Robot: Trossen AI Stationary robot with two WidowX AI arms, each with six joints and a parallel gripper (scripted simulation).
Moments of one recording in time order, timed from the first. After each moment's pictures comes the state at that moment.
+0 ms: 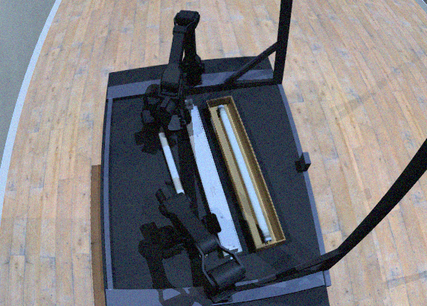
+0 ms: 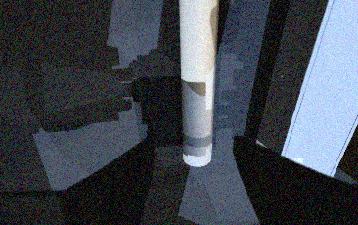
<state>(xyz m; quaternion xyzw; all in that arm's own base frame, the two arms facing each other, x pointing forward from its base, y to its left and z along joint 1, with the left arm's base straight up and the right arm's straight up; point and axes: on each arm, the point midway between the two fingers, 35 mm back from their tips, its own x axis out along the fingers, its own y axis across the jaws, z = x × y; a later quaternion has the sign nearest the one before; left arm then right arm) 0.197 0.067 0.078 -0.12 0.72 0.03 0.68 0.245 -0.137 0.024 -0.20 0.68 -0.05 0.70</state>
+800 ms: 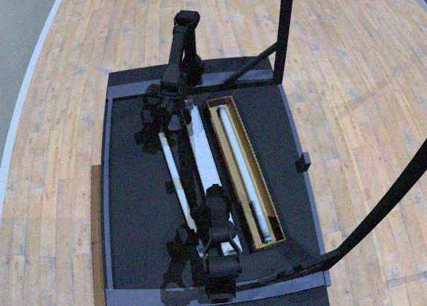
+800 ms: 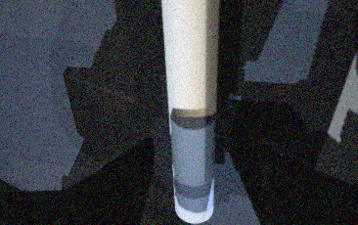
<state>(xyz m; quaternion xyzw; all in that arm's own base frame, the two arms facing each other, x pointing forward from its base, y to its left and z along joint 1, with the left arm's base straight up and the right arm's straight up) 0.202 0.037 0.029 0.06 0.71 0.19 0.67 0.245 -0.137 0.024 -0.20 0.68 -0.05 0.70</state>
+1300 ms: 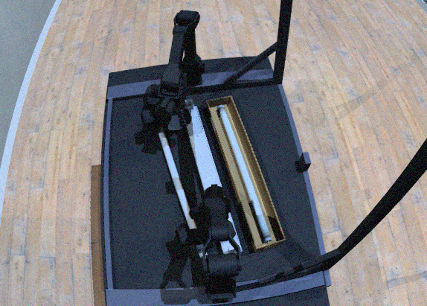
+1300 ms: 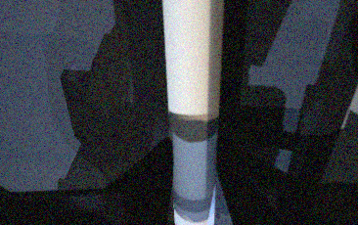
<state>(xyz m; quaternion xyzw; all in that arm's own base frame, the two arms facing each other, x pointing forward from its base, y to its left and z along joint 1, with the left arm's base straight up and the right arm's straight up) 0.206 0.040 0.023 0.06 0.71 0.20 0.68 0.245 -0.137 0.024 -0.20 0.68 -0.05 0.70</state>
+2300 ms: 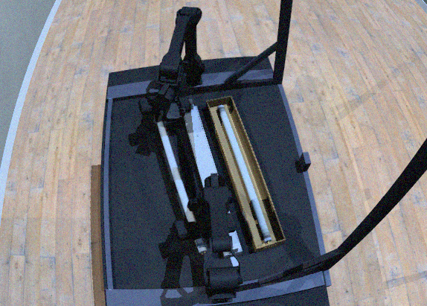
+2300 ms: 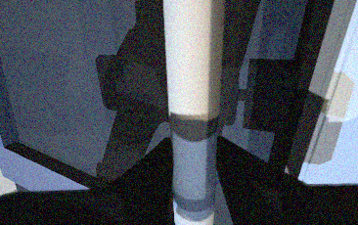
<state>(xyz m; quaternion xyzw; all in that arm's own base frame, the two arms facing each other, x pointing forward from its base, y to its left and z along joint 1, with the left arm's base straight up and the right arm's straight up) 0.203 0.040 0.090 0.06 0.71 0.19 0.68 0.247 -0.134 0.092 -0.19 0.68 -0.05 0.70</state>
